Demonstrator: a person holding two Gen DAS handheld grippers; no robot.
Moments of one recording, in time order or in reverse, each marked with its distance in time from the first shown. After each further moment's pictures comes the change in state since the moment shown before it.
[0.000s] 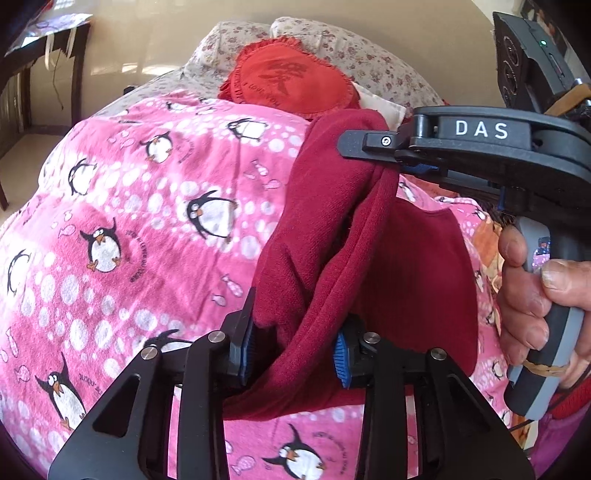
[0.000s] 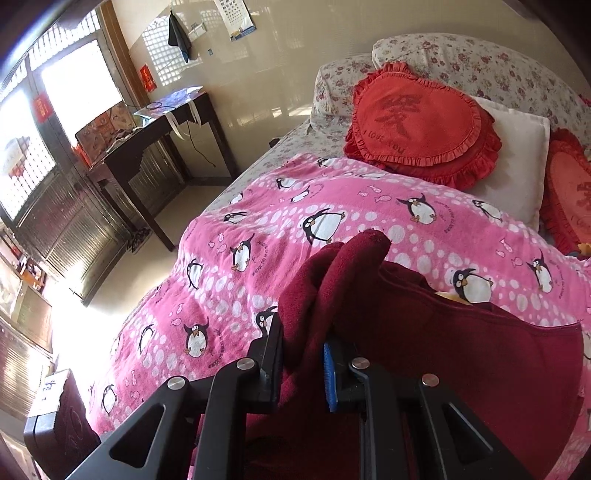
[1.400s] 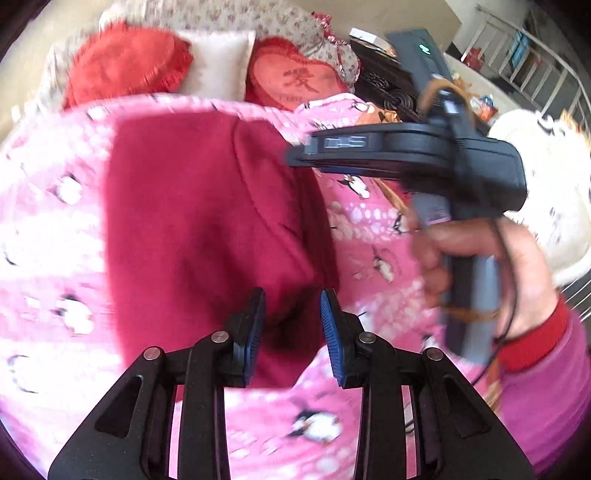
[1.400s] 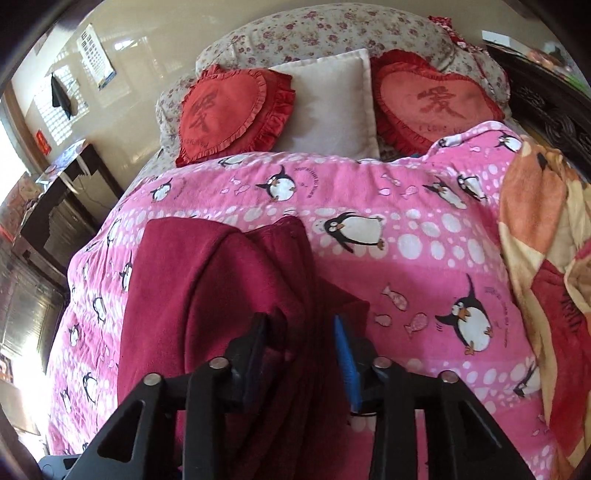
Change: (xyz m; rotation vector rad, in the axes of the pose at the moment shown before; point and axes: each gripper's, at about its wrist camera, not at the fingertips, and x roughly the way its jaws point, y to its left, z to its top) left arm 0.038 -0.200 -0.036 0.390 0.188 -0.176; right arm -0.108 -0.219 -0.104 0.368 -0.023 -0.249
